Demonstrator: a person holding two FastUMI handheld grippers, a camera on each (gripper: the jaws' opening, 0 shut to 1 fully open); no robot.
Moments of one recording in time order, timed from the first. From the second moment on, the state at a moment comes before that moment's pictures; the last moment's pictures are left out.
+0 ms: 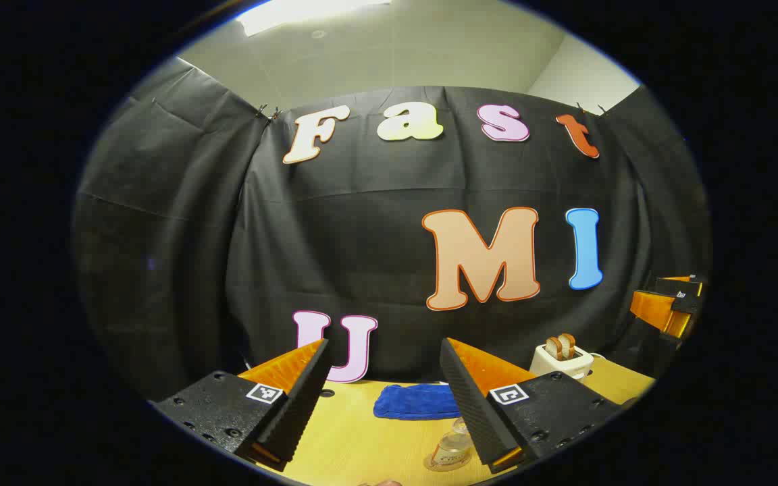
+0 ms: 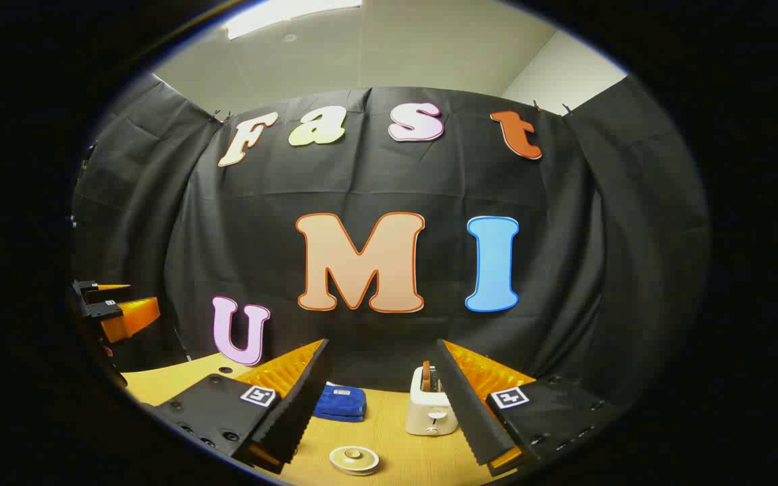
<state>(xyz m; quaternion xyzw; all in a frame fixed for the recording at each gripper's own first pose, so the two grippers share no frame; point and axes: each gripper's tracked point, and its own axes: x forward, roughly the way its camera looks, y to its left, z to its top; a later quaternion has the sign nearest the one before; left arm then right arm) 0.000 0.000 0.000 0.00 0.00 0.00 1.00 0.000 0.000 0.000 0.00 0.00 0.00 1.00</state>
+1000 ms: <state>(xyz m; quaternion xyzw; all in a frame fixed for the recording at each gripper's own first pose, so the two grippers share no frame) -0.015 0.015 0.003 0.00 -0.01 0.02 1.00 0.022 0.001 -0.064 -0.05 0.04 0.03 1.00</state>
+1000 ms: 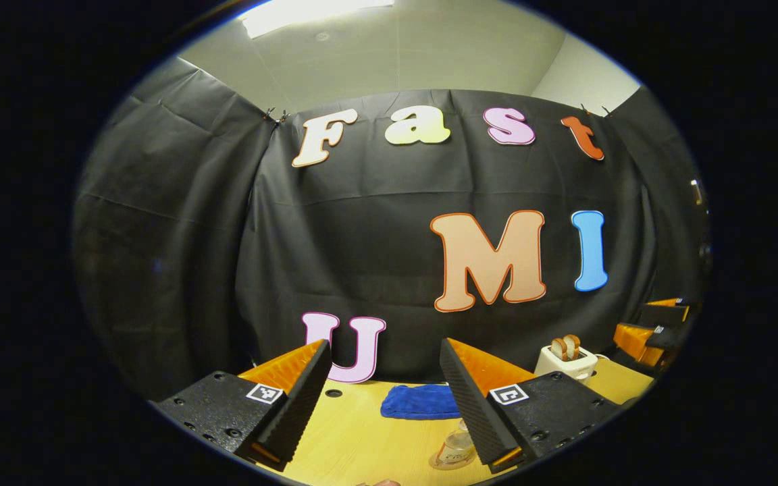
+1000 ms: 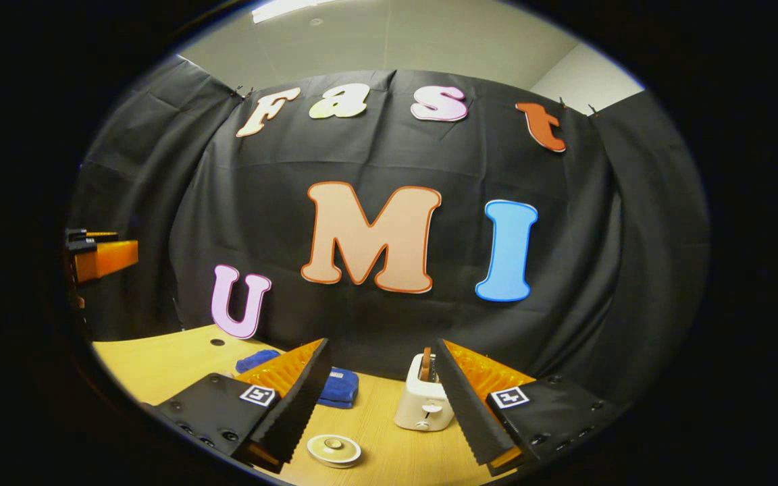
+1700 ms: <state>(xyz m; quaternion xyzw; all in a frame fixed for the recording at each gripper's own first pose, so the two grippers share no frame) -0.045 0.051 0.009 0.03 -0.01 0.07 1.00 0.035 0.030 -0.246 -0.05 0.25 0.10 0.96</state>
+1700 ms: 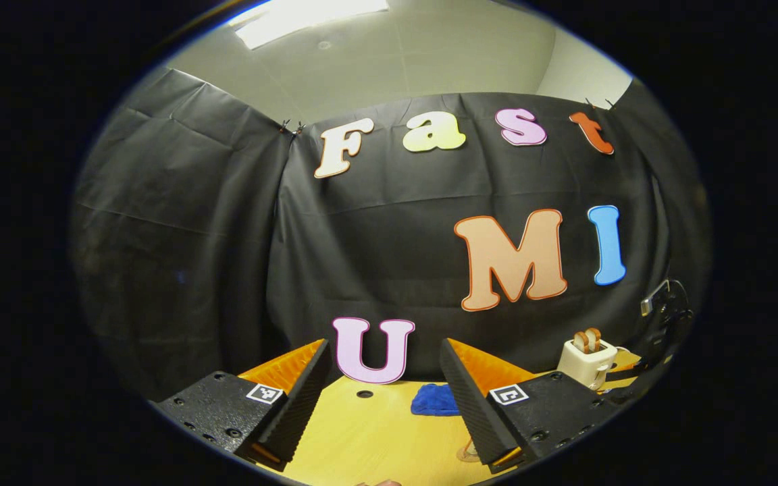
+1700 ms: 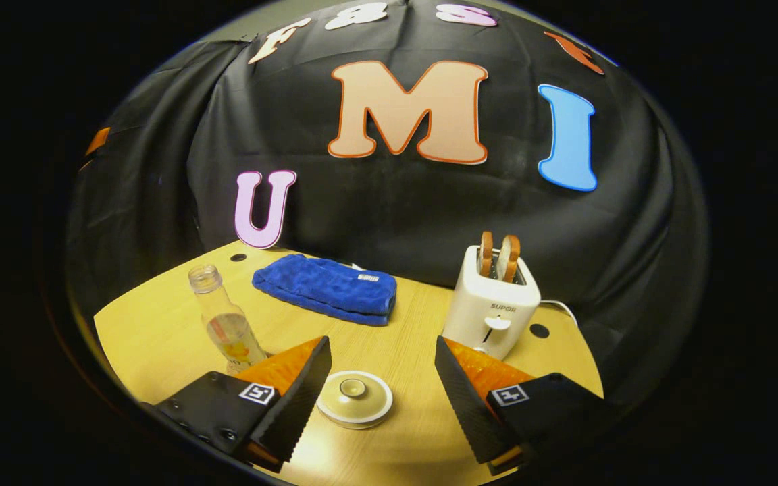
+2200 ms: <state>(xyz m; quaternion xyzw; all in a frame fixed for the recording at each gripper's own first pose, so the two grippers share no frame) -0.058 0.077 0.006 0.04 0.00 0.10 0.99 0.029 0.046 -0.318 -0.07 0.33 0.11 0.94</state>
